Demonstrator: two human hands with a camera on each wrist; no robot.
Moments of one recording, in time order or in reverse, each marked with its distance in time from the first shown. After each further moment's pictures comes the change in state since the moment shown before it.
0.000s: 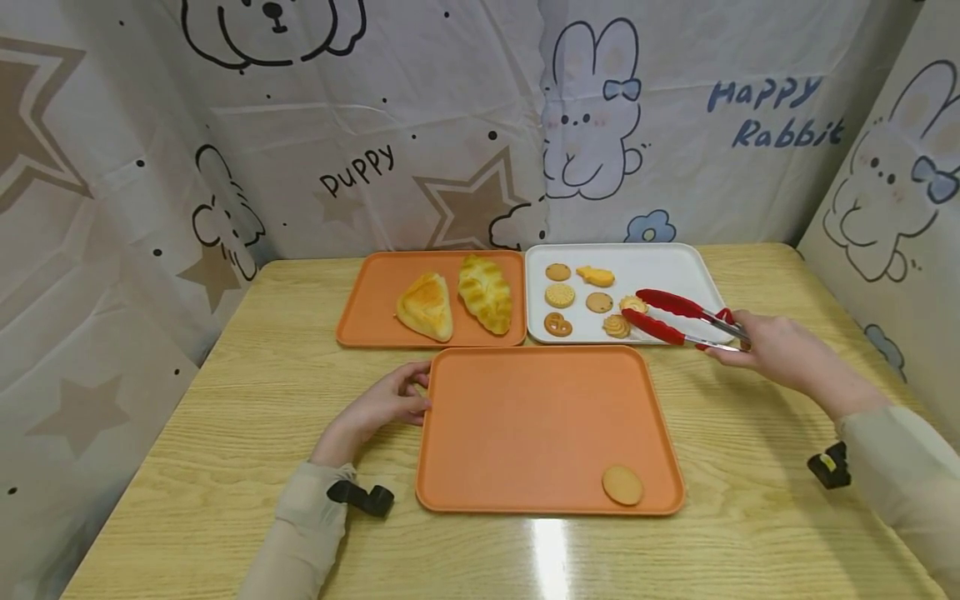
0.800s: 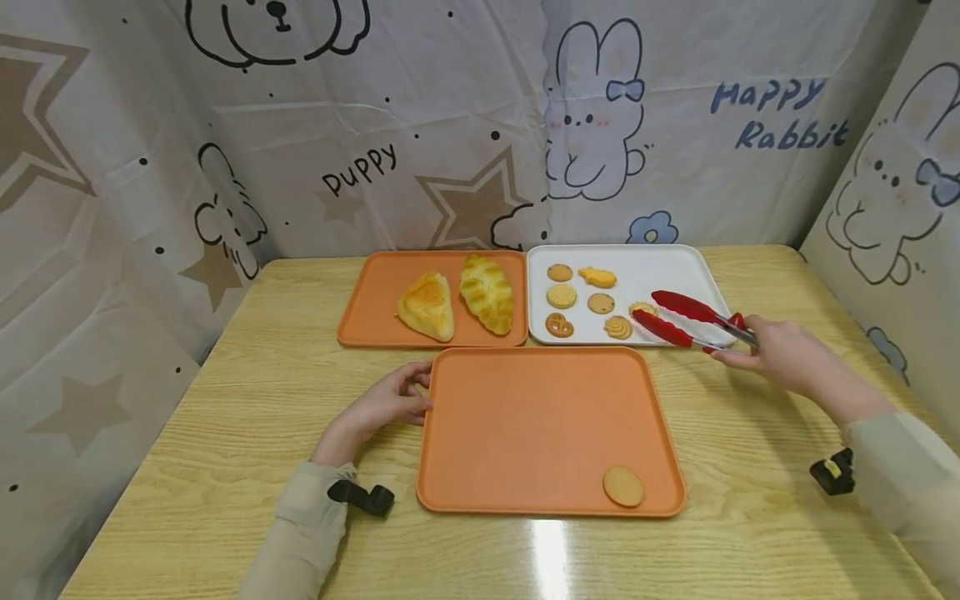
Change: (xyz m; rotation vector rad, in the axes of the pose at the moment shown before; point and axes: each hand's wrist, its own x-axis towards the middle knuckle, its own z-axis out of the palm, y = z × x) left_hand 0.000 0.000 0.000 -0.002 -0.005 0.006; right_hand -0.002 0.003 0.002 0.043 -0.045 0.096
